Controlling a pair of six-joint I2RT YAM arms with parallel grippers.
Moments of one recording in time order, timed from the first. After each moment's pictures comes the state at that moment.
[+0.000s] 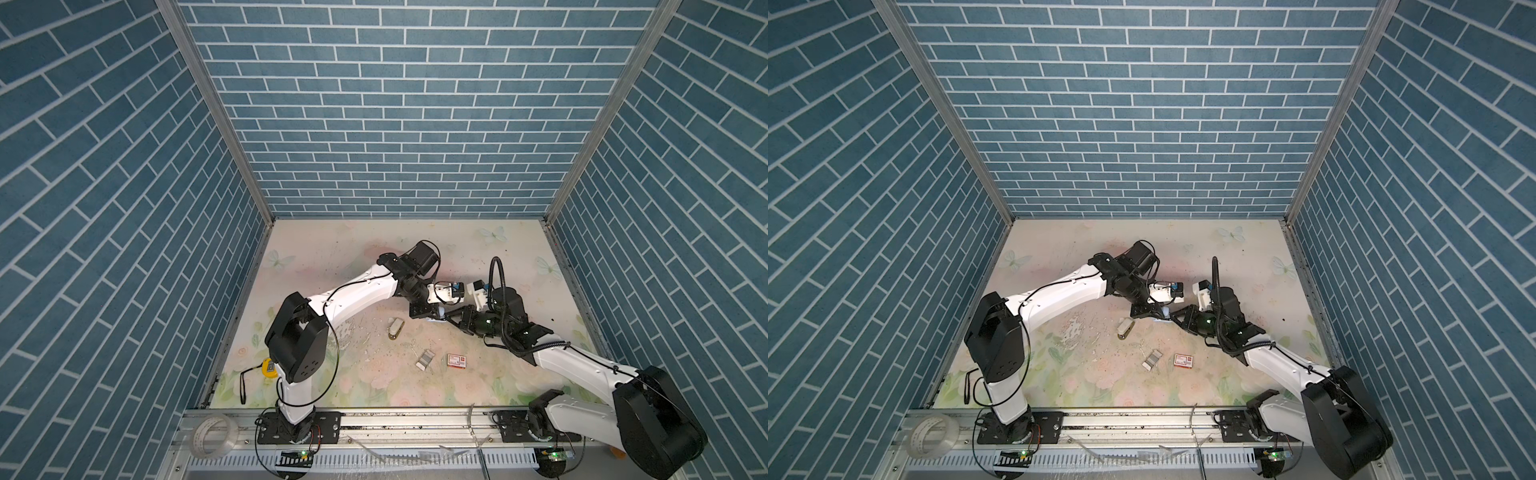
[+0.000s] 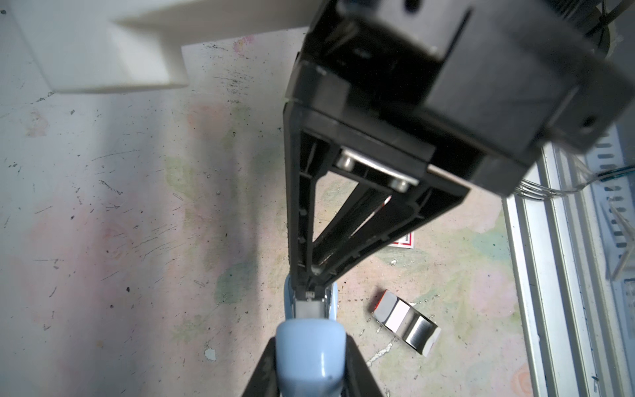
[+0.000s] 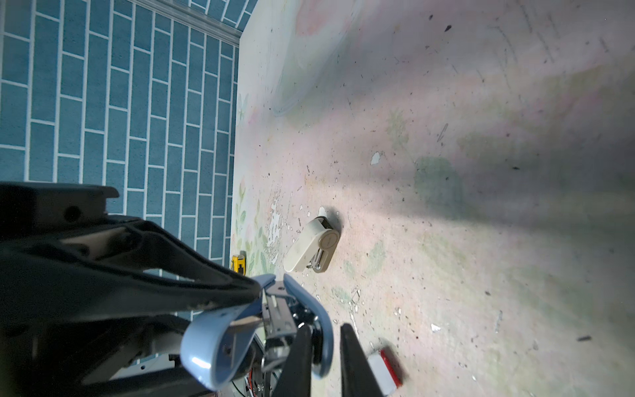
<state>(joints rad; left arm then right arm) -0.80 1.84 1.54 -0.84 0.44 0.73 0.52 1.17 0.44 0.16 -0.56 0.89</state>
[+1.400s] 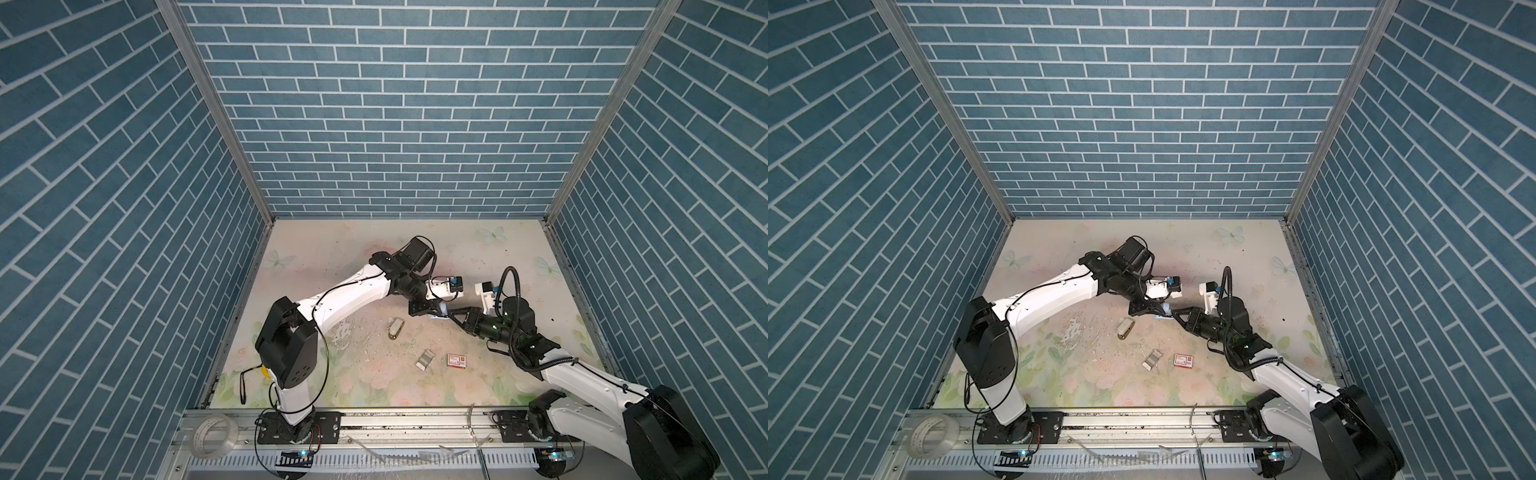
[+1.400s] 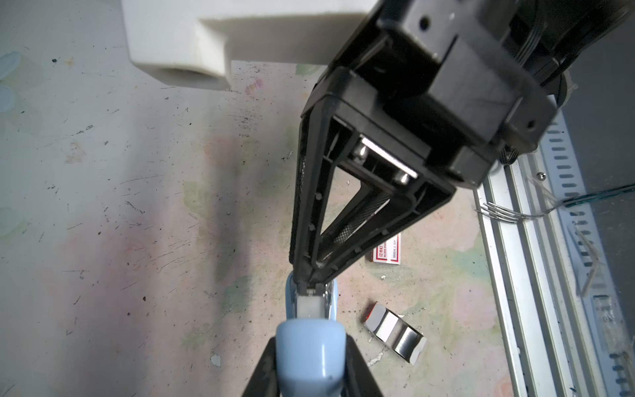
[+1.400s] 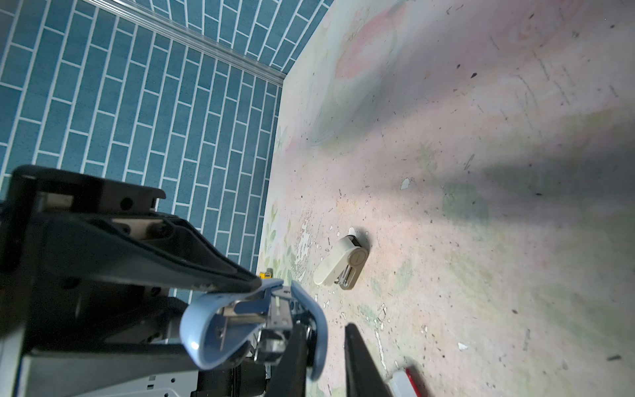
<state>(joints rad) -0.78 1.78 1.52 -0.82 0.49 0.72 0.52 1.05 0.32 0.35 -0.54 0.97</state>
